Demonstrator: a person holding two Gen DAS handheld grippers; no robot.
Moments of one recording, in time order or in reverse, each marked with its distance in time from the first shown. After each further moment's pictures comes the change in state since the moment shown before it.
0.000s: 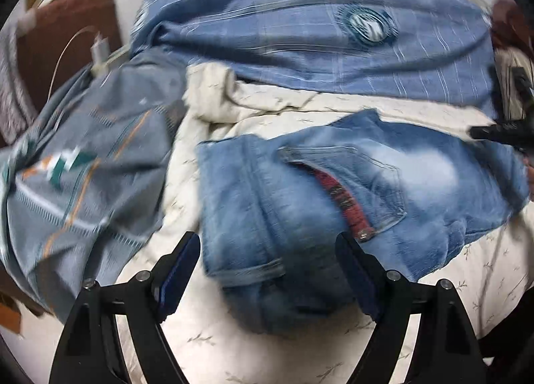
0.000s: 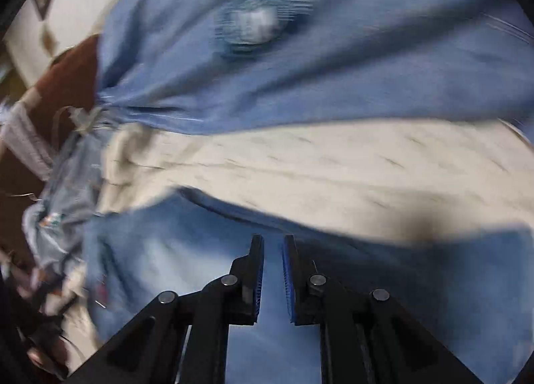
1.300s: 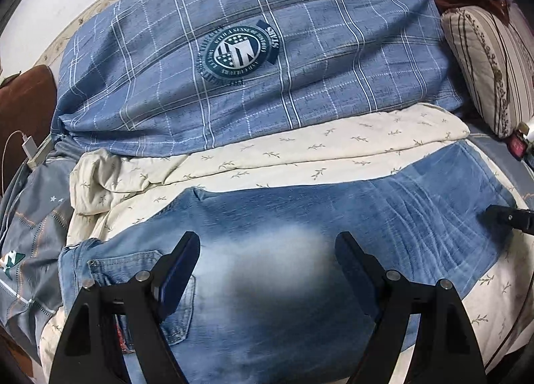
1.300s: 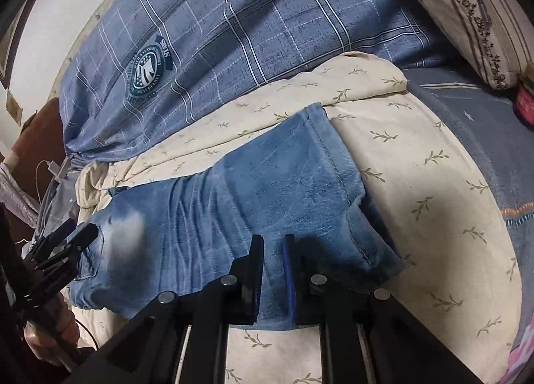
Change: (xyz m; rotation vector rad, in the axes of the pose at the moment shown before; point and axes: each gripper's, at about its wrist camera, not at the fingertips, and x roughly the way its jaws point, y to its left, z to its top) left arm 0.024 -0.223 0.076 0.148 -0.109 -0.032; right arm -0.079 -0.111 -0.078 0.202 -0.085 -0.044
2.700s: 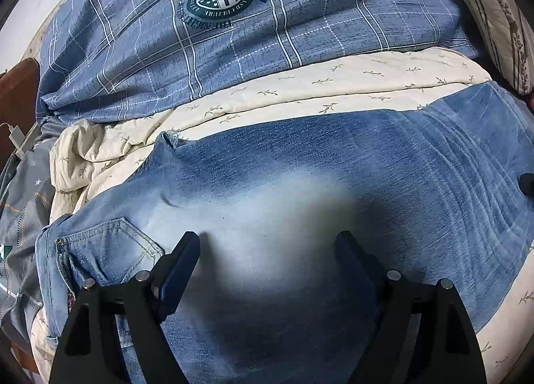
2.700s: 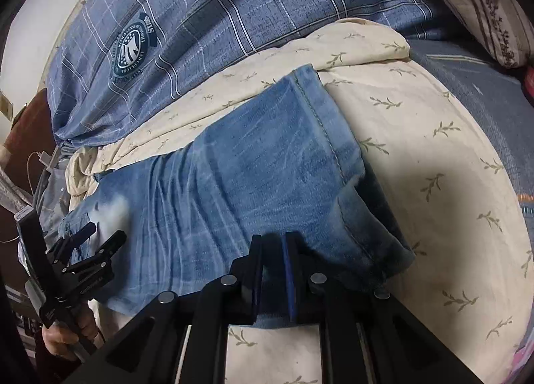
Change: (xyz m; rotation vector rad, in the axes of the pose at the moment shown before) left arm 0.055 -0.011 -0.022 0.050 0.152 0.034; right arm 0.021 -0.012 -0.007 0.031 0.110 -0.004
